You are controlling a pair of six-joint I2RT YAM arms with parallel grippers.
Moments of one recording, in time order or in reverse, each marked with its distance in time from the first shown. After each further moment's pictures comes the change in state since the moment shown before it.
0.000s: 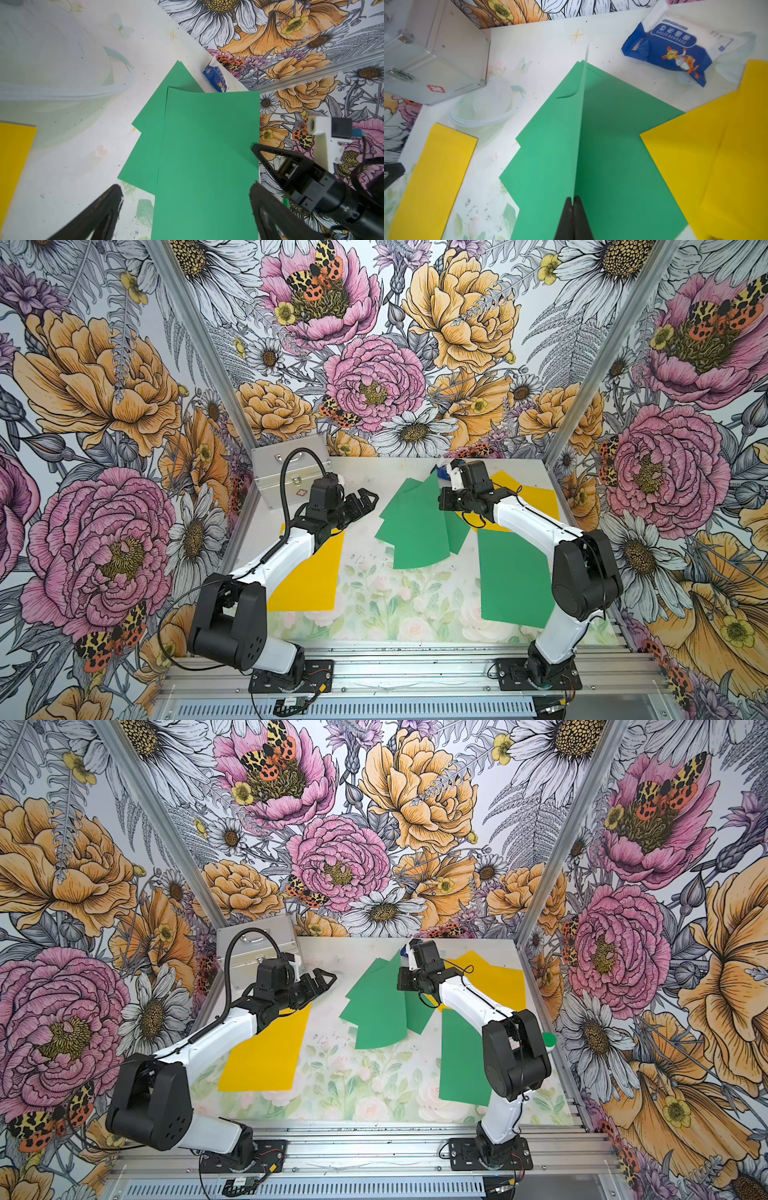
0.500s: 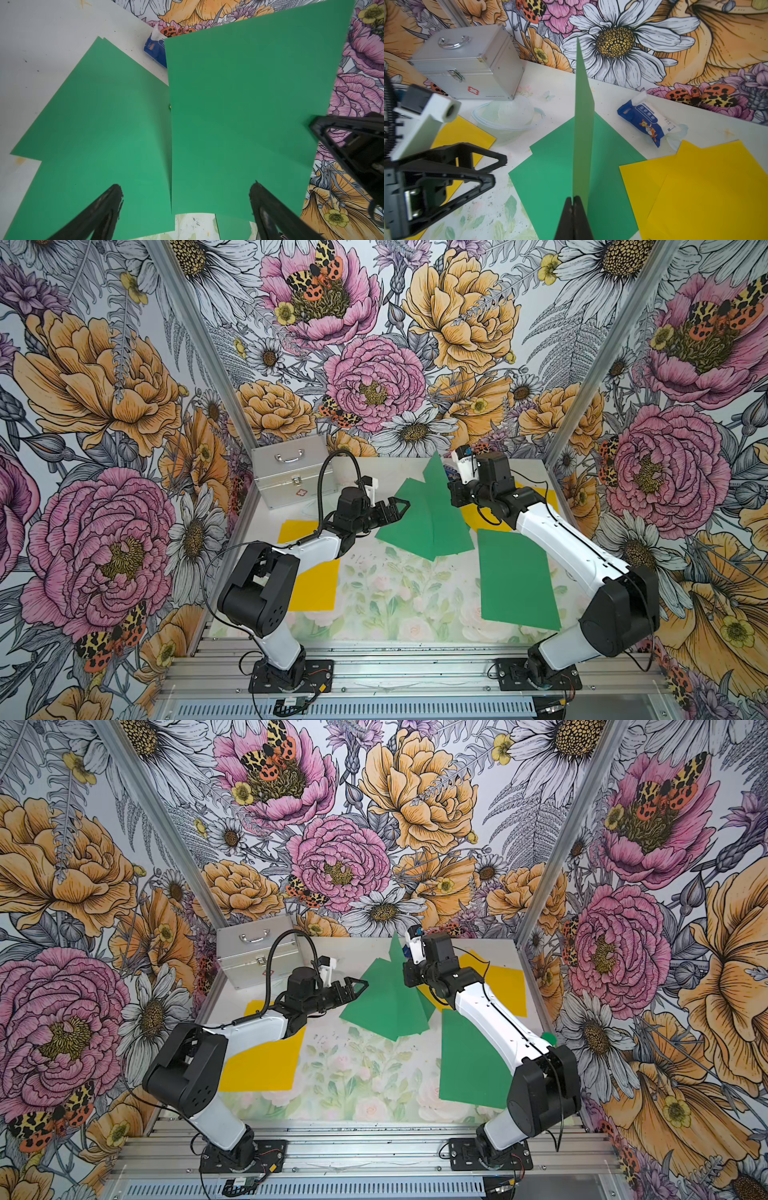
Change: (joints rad) left arm -0.145 0.218 -0.016 0.433 0.115 0.014; right arm 0.024 -0.253 -0.011 -0.011 0.002 -0.197
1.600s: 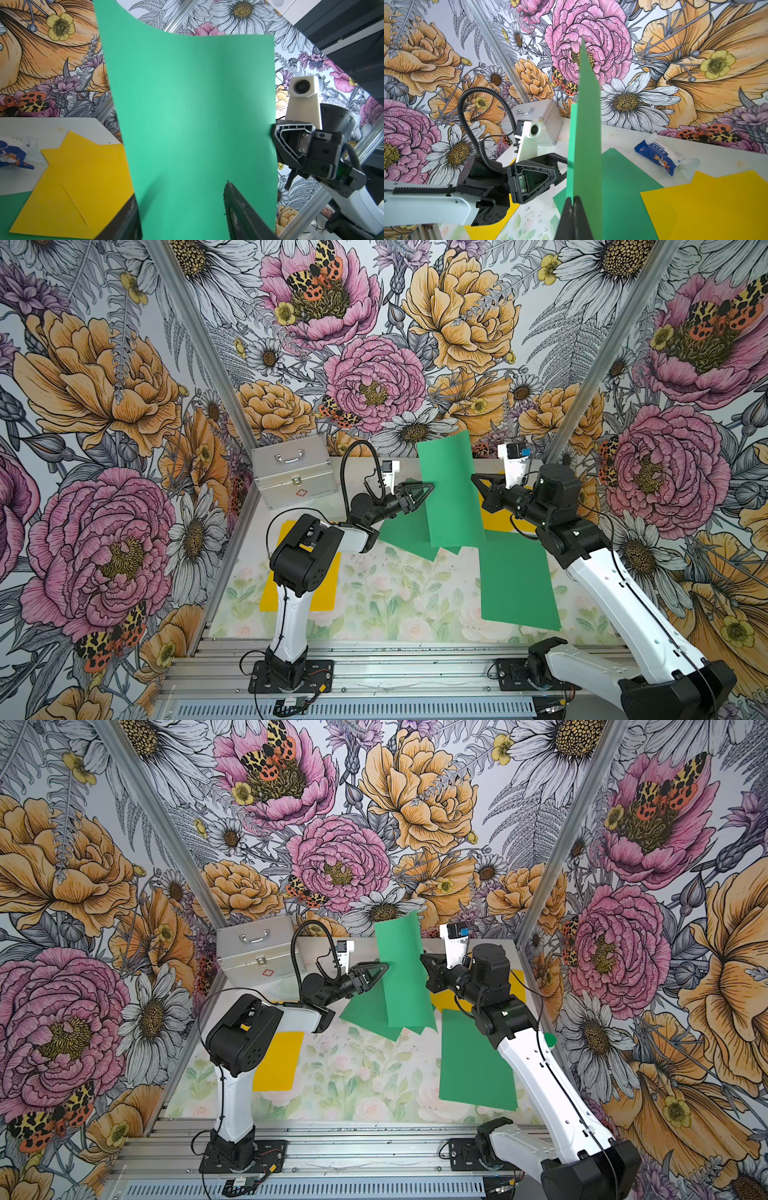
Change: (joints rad) left arm -0.071 0.360 0.185 0.981 0.232 -0.284; right arm -0.134 -0.376 -0.179 0.119 -0.208 0.161
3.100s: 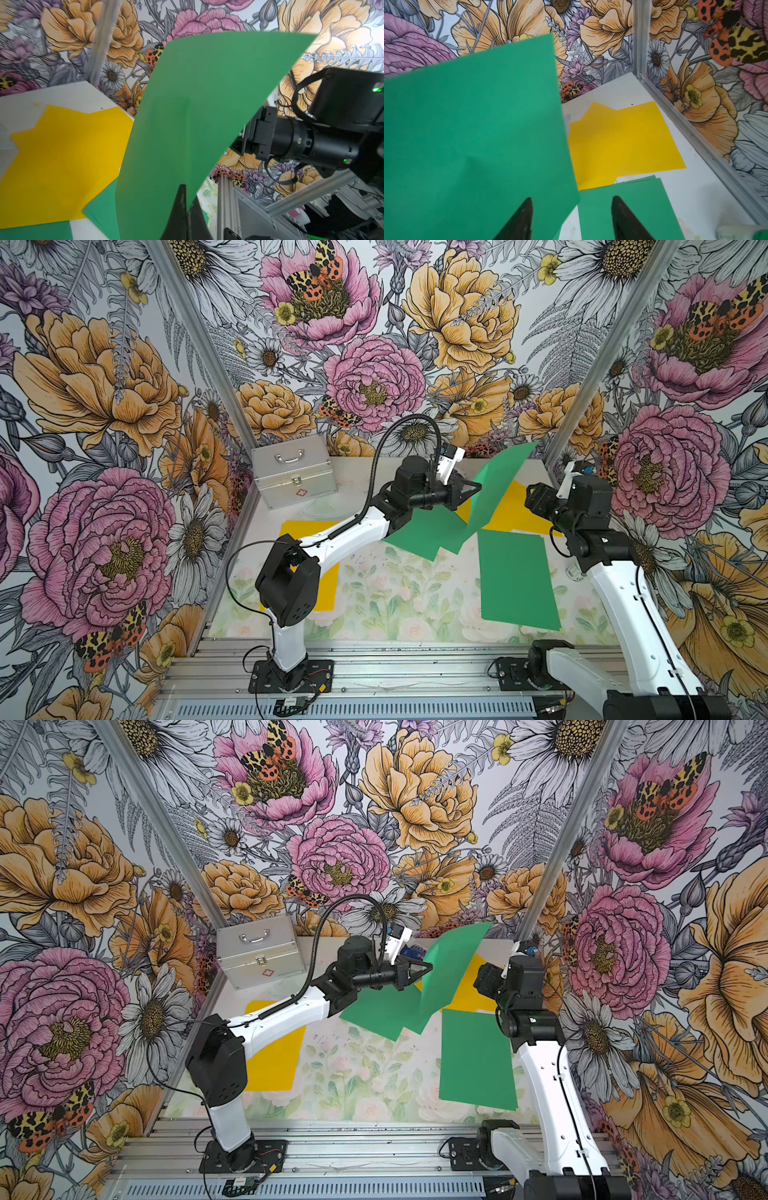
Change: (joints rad) left arm -0.301 -0.172 0.480 -1.209 -0.097 0.529; right arm -0.286 -0.111 -0.037 -0.292 0.337 0.205
